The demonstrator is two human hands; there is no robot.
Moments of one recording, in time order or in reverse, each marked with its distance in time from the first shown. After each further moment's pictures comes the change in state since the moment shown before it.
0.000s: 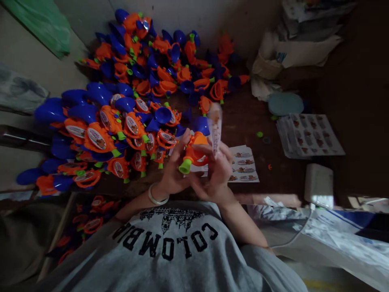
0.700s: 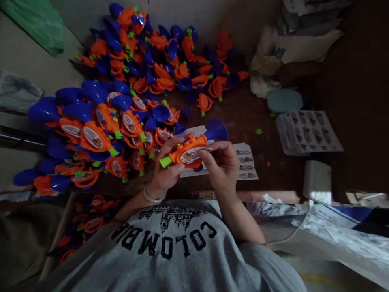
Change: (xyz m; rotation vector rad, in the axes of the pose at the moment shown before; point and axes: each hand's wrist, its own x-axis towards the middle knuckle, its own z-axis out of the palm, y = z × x) left_hand 0.001 0.012 -0.001 -0.396 0.153 -0.254; right_hand 0.009 -0.002 -0.001 0.274 0.297 0.265
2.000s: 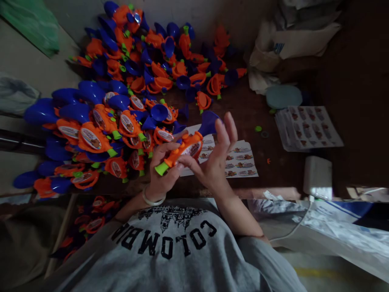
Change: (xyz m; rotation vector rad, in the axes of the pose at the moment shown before) left_hand 0.001 0.021 0.006 0.356 0.046 0.207; right_hand 0.015 0.001 0.005 -0.630 0.007 -0.439
